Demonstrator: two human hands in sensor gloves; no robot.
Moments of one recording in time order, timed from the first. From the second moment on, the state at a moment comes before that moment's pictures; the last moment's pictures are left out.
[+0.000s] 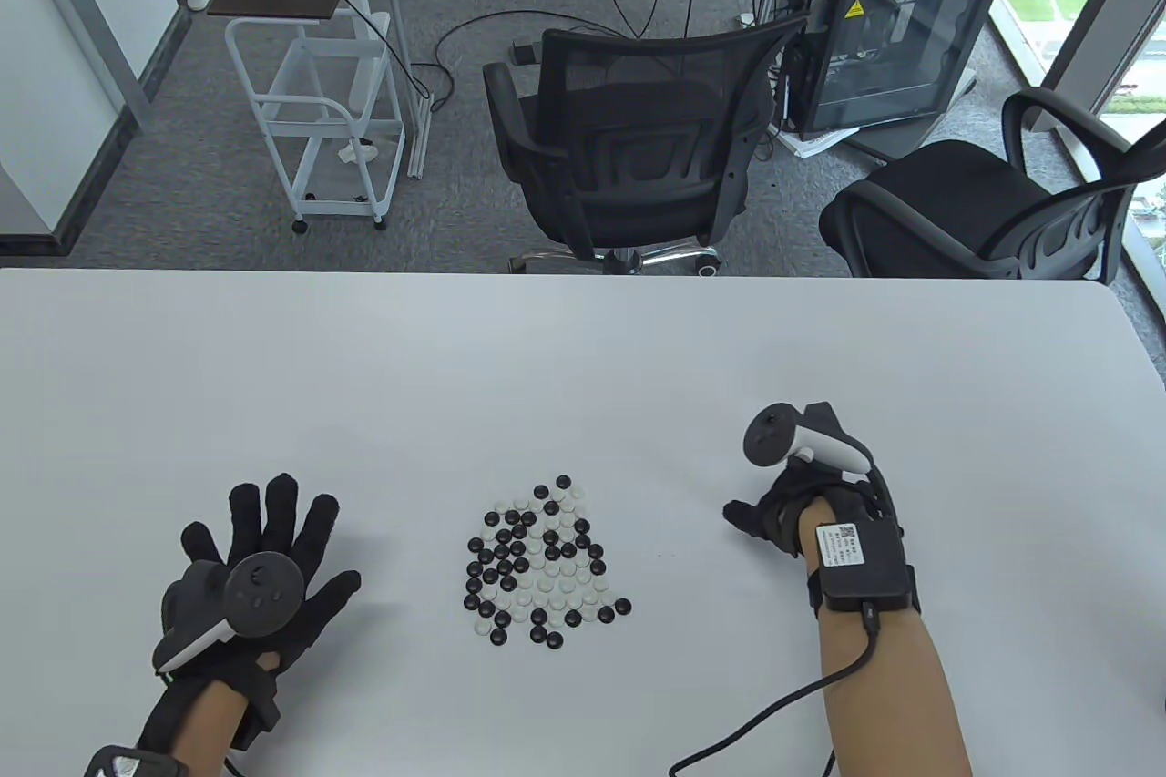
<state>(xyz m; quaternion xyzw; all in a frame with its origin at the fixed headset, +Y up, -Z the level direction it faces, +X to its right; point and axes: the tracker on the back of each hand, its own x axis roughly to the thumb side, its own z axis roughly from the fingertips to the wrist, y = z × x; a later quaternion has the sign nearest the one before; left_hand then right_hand) -0.335 -0.751 -0.266 -0.07 -0.11 0.08 0.99 0.217 -0.754 -0.396 0.02 0.41 0.91 0.09</state>
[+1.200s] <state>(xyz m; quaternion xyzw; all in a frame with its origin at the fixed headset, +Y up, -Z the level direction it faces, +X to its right) -0.331 -0.753 -0.268 -0.08 -0.11 0.08 0.99 0.106 -0.735 -0.370 0.24 0.39 0.88 0.08</state>
